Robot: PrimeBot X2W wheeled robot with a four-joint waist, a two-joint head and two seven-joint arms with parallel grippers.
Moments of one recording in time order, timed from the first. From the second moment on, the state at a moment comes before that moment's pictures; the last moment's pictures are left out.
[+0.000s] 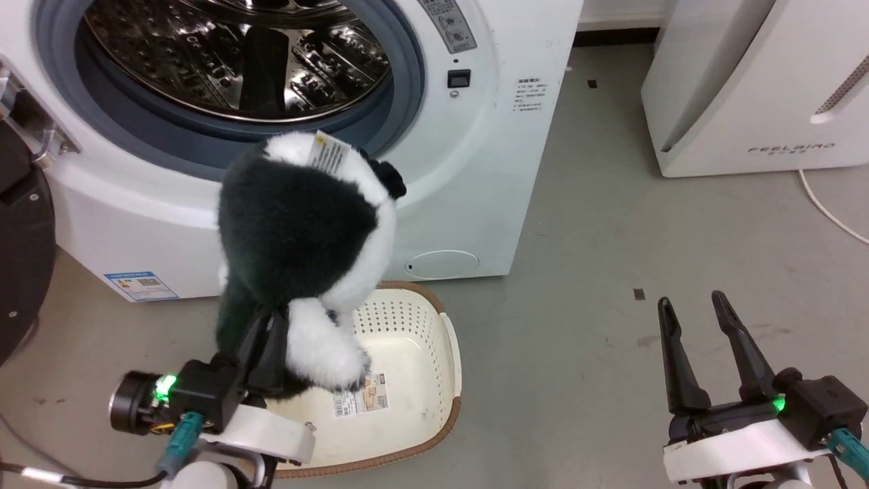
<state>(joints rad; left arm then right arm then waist) -0.10 0.17 -0.13 0.07 -0.10 -0.03 -0.26 -0.03 -0.05 0.02 0.02 0.19 0.13 -0.26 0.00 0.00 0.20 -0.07</state>
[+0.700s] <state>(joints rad) -0.58 0.49 -0.05 0.16 -0.17 -0.13 -0.08 -0.12 -0.05 0.05 -0.08 0.22 0.13 -0.26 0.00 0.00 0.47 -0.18</state>
